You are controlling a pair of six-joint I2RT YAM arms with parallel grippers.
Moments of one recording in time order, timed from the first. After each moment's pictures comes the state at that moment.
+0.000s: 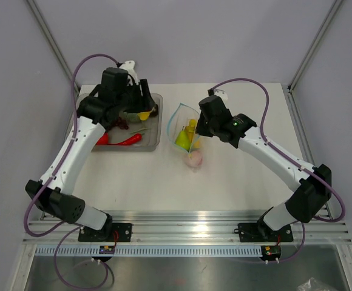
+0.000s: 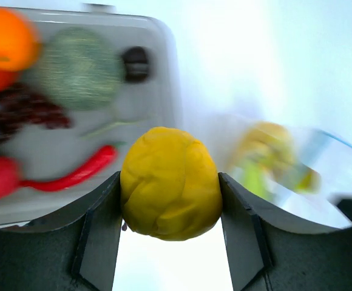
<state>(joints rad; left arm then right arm) -0.33 1.49 1.69 -0.79 0.00 -0.33 0.69 1.52 1.44 -0.64 0.27 0.71</state>
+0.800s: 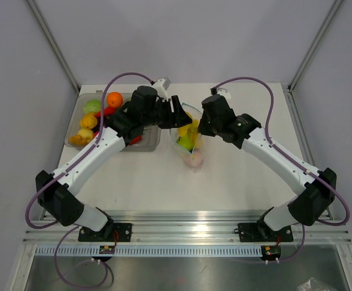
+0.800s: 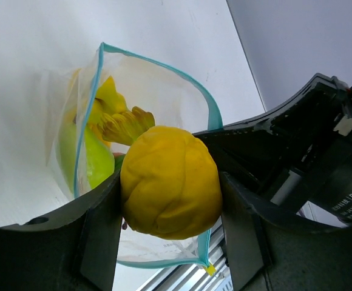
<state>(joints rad) -0.62 1.46 1.44 -0.45 0.23 -0.61 0.69 1.49 1.45 -0.66 0.28 0.70</state>
